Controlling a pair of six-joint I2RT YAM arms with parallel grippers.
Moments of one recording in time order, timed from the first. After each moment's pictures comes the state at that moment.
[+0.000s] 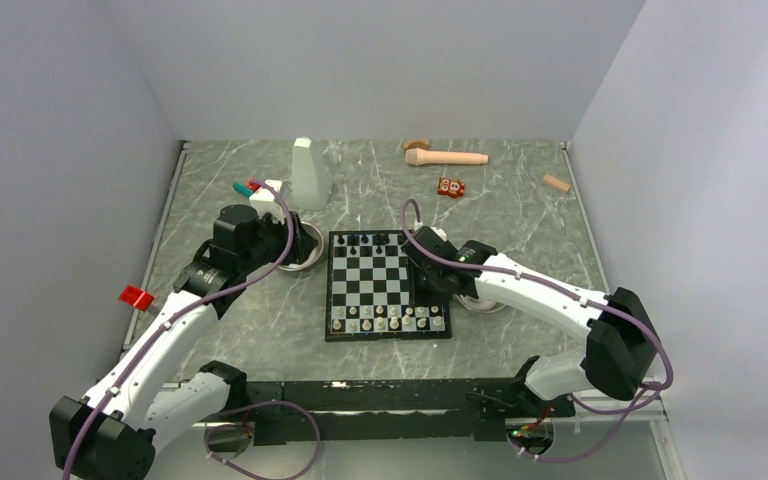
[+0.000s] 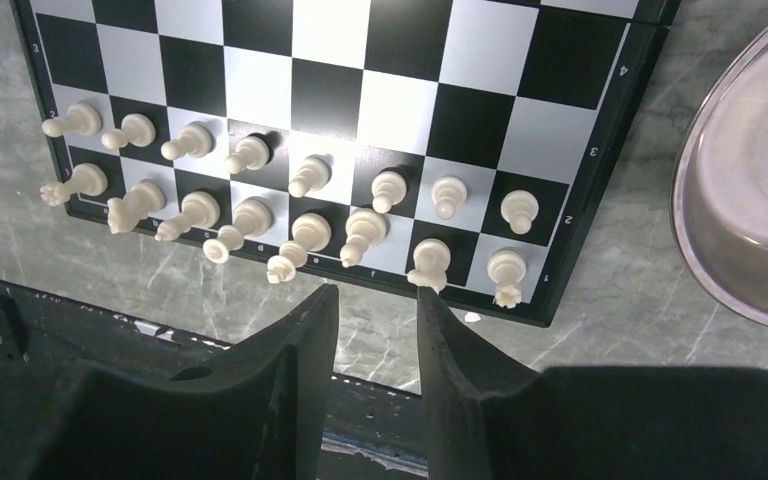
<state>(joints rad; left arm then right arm) -0.38 0.93 0.79 -0.30 0.16 -0.31 0.85 1.38 0.99 -0.75 0.11 0.72</state>
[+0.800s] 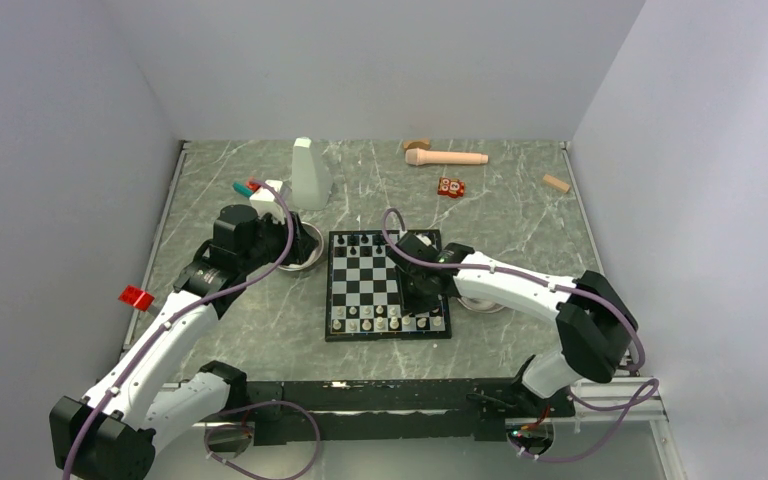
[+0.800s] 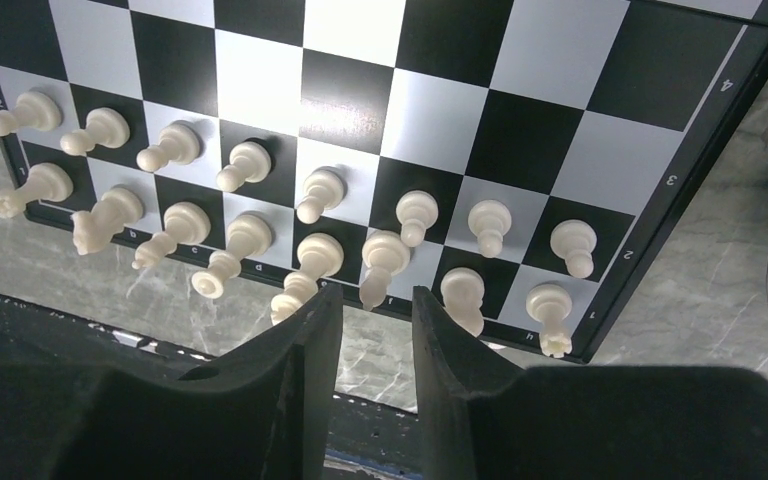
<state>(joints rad) -0.37 0.93 0.79 -0.30 0.17 -0.31 0.88 1.50 0.99 -0.69 0.07 0.72</state>
